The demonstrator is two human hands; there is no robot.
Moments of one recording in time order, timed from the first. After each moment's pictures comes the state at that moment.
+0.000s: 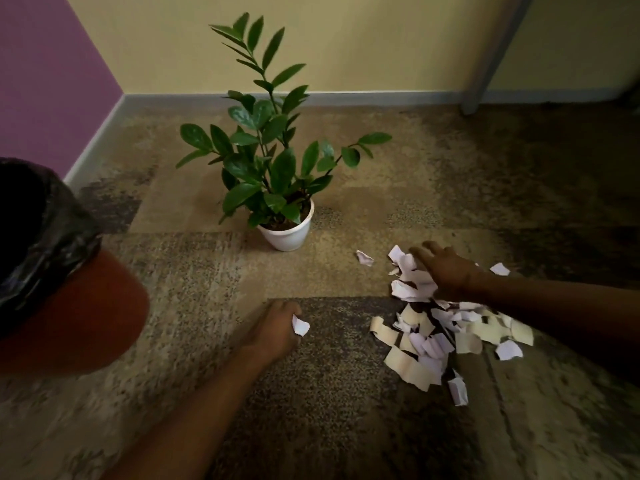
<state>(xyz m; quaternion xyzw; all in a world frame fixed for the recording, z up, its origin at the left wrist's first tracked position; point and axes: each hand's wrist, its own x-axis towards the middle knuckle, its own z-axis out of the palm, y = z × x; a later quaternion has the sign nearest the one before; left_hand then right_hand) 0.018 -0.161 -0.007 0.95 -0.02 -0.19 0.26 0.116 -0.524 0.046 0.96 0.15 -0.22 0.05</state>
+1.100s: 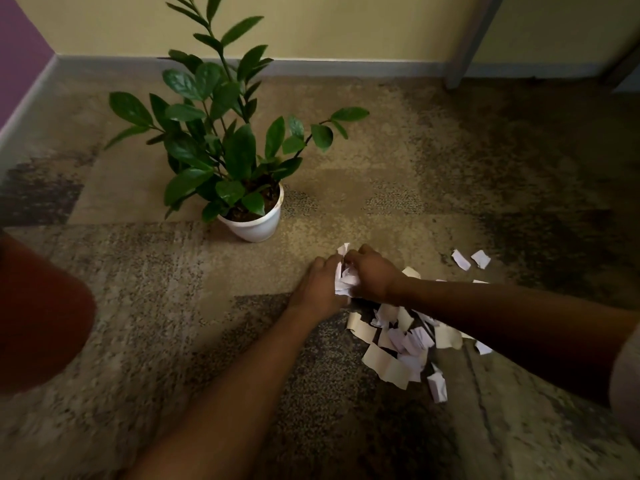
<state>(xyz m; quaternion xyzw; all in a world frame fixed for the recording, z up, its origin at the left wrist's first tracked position) 0.087 -0.282 -0.014 0.92 -0.10 -0.17 0.33 0.119 -0.439 0.007 0.95 0.17 -0.21 -0.14</state>
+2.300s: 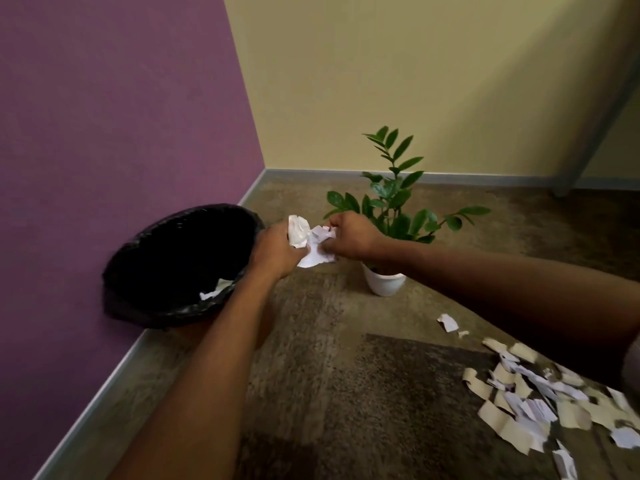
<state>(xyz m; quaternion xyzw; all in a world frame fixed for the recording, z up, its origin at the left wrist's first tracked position) 0.017 -0.014 0.254 0.94 0.13 0.13 0.30 0.090 -0.166 0.258 0.90 0.26 -0.07 -0.35</state>
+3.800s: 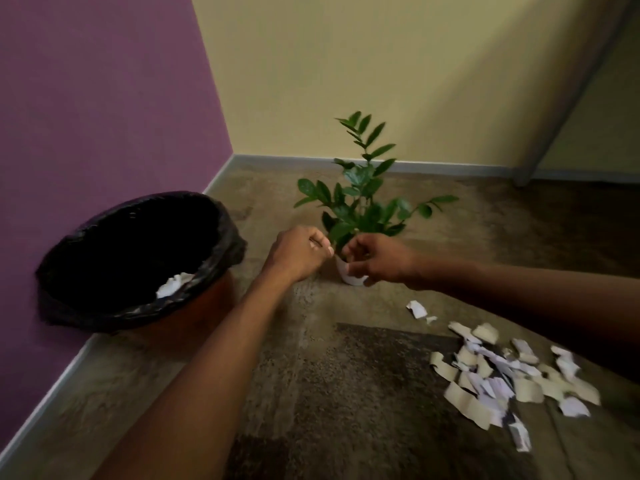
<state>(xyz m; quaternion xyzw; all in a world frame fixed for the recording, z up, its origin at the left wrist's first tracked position) 0.032 -0.076 0.233 0.93 0.07 0.01 0.37 0.071 -0.258 0.225 0.85 0.16 -0.24 -0.43</state>
